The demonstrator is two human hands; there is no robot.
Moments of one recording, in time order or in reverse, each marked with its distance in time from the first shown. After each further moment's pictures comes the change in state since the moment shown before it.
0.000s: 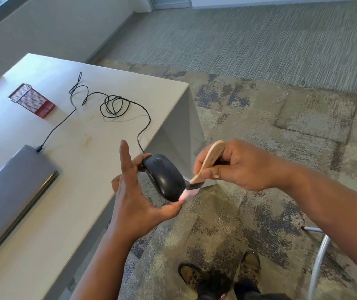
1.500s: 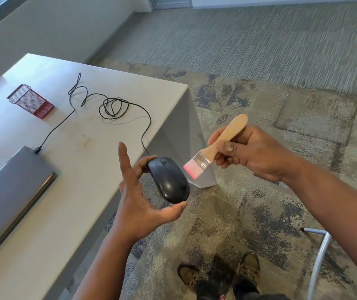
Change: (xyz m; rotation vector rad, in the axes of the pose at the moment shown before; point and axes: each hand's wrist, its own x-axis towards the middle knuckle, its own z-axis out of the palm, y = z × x) left_hand 0.003 0.007 0.005 -0.152 -0.031 -0.058; right_hand -0.001 0.022 -0.025 0.541 0.216 0.086
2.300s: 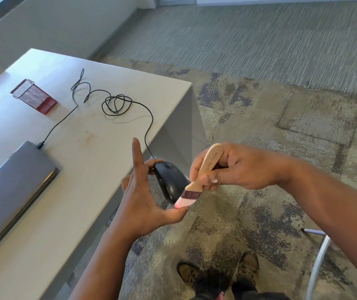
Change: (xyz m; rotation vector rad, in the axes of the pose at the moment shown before) left_hand 0.001 0.003 -0.004 0.100 -0.126 -0.079; right_hand 0.008 -0.009 0.032 -0.347 -0.441 0.045
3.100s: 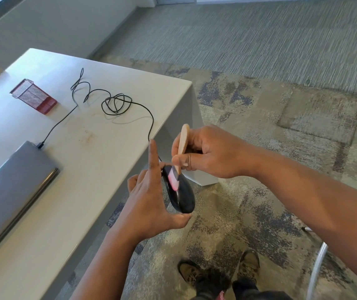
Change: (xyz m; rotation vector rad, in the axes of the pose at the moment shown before) left_hand 0.002 0.010 0.004 0.156 -0.148 -0.049; right_hand 0.036 -0.022 0.012 -0.413 0.272 -0.046
